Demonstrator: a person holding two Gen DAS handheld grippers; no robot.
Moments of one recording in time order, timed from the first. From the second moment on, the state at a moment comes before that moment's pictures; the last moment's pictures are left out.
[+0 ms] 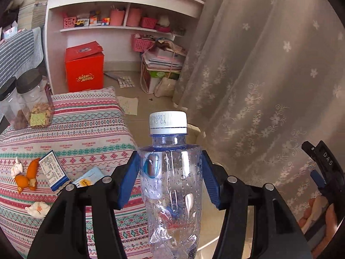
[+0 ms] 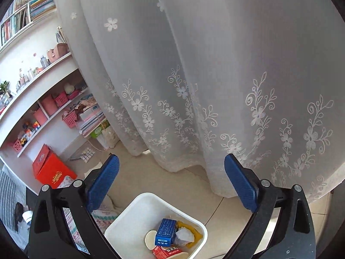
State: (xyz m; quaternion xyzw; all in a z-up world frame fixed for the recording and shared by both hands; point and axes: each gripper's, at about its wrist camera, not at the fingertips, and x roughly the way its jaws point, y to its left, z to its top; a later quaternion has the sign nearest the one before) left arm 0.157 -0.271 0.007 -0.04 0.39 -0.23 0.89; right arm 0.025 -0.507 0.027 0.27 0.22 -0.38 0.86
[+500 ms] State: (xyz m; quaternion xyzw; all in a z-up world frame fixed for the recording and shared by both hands) left arm 0.160 -0.347 -0.044 -0.07 0.46 -0.24 0.85; right arm 0.020 -0.535 0.017 0.29 0.24 -0.37 0.85
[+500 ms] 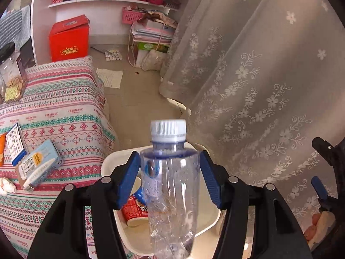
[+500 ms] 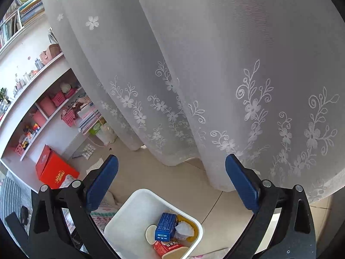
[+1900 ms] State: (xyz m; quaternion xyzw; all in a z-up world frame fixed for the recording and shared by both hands) left arm 0.209 -0.005 -0.055 -0.10 0.45 0.05 0.89; right arm 0.171 -0.215 -0.022 0.04 0.36 -0.14 0.92
